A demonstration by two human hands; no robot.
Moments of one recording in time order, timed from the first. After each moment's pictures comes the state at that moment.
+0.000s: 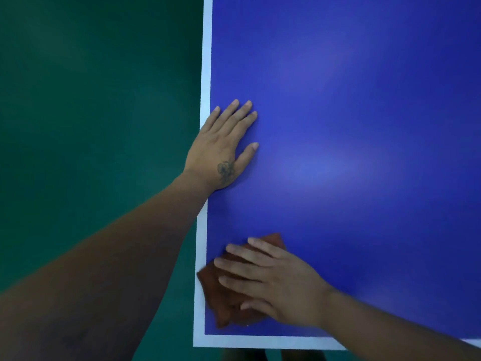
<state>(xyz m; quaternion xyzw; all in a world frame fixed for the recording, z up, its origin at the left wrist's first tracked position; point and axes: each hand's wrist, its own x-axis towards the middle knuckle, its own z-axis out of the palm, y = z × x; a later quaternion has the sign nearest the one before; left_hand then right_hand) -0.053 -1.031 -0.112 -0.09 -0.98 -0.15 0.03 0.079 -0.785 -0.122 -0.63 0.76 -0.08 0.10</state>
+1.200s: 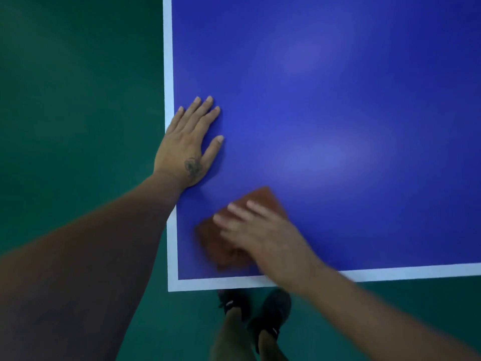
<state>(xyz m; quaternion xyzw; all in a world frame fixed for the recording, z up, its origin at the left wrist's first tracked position) 0.024 -0.998 -0.118 -0.07 -0.98 -0.15 0.05 0.118 -0.740 -0.101 -0.53 0.83 -0.17 0.04</state>
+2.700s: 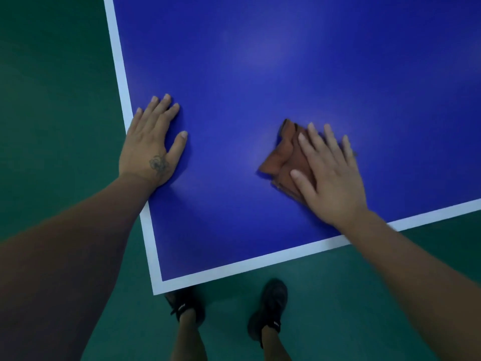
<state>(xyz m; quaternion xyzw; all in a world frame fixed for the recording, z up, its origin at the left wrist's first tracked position) 0.027 -0.995 -0.116 -0.06 -0.98 -0.16 0.04 0.075 -0.611 -0.119 -0.15 0.98 -0.10 -0.01</state>
